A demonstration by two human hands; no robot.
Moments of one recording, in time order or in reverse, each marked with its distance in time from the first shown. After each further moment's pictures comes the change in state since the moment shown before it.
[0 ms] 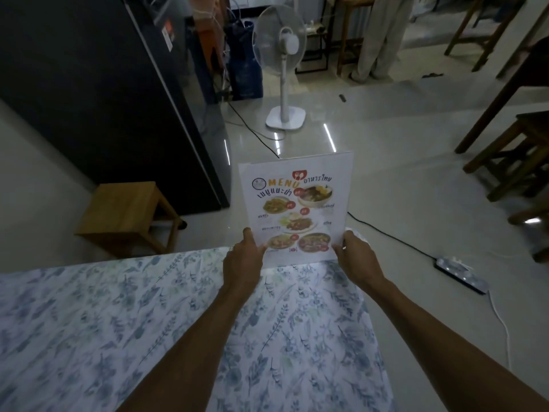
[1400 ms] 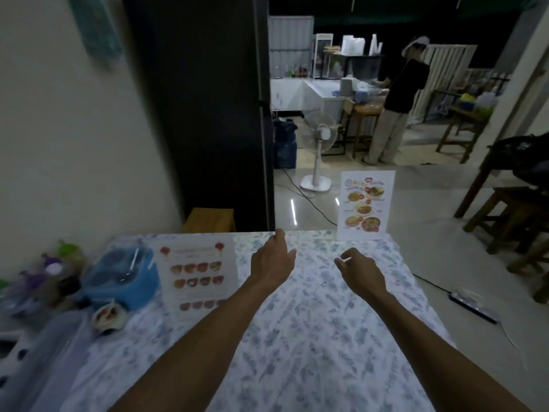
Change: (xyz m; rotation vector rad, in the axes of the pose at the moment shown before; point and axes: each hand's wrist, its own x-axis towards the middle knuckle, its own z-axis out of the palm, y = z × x) left_hand -0.339 -0.208 -0.242 -0.051 0.207 0.256; right_hand -0.396 -0.281 0.012 0.040 0.104 0.019
